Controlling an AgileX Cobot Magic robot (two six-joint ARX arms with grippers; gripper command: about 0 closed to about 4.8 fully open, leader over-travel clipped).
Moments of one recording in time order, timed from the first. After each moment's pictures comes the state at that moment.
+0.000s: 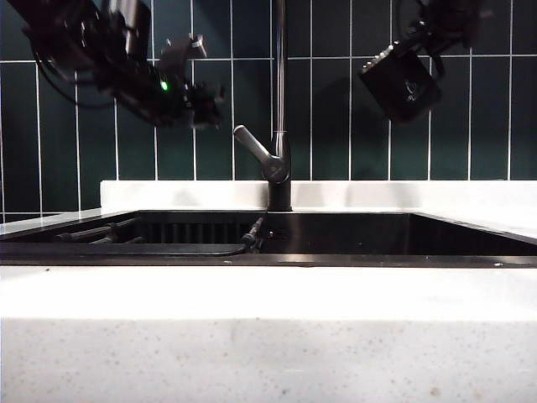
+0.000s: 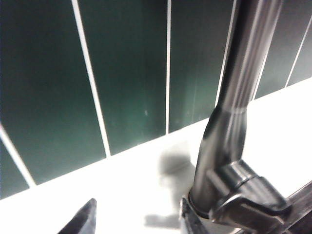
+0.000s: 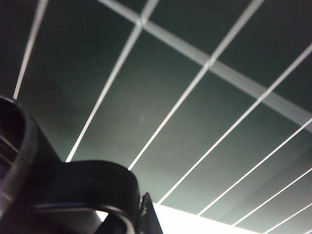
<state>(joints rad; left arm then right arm) -0.26 1.98 1.55 0.29 0.27 0.10 0.15 1.74 1.52 0.15 0.35 -0.49</state>
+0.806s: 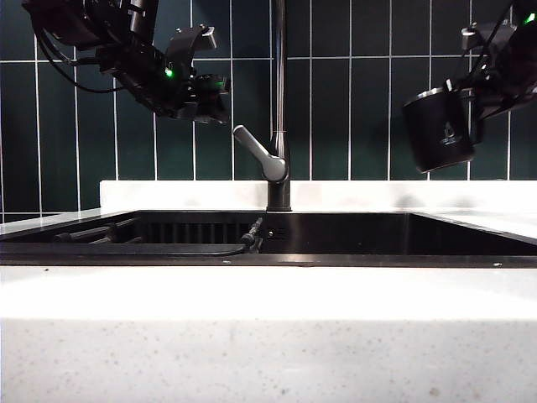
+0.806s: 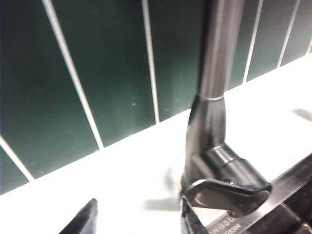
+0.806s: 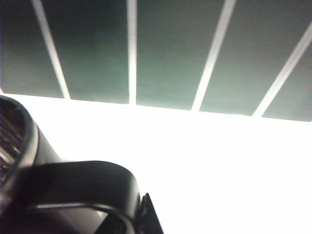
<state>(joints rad) -0.29 1.93 1.55 0.18 0.22 0.18 -0.08 1.80 1.46 0.00 0.00 -0.12</state>
